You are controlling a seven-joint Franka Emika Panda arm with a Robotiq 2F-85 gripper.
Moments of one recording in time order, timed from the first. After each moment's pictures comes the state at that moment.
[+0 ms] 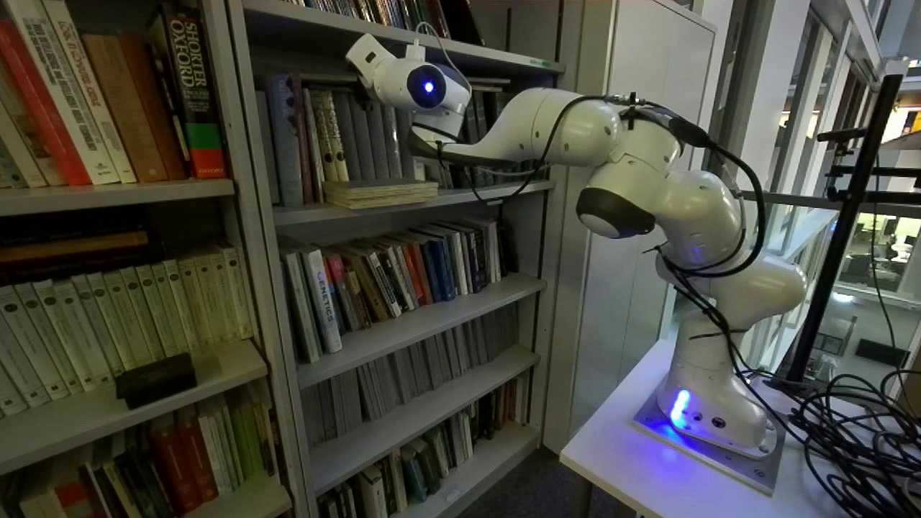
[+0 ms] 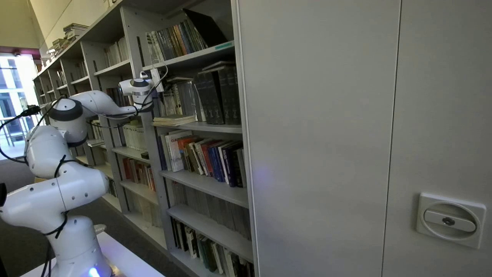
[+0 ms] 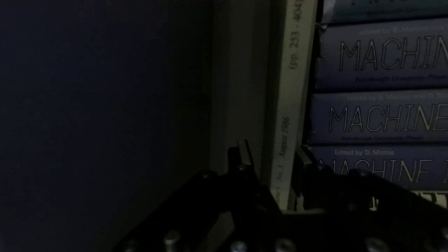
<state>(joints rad) -1.74 -0.89 1.52 -1.31 -0.40 2.98 -0.30</state>
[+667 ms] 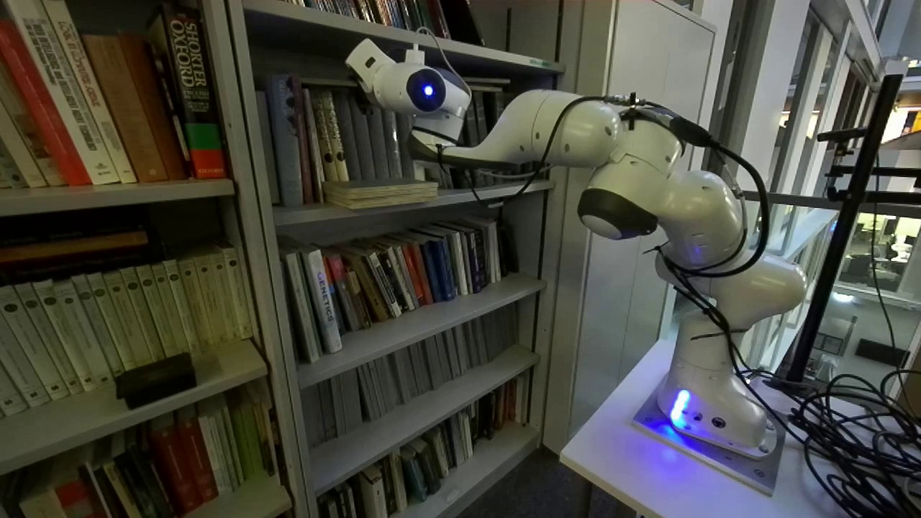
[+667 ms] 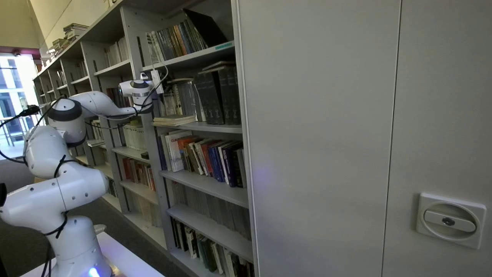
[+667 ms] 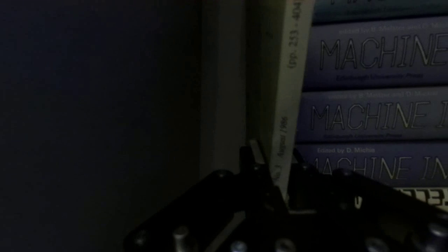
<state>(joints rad) -1.72 -0.89 1.53 -1.33 -0.40 2.98 -0.30</state>
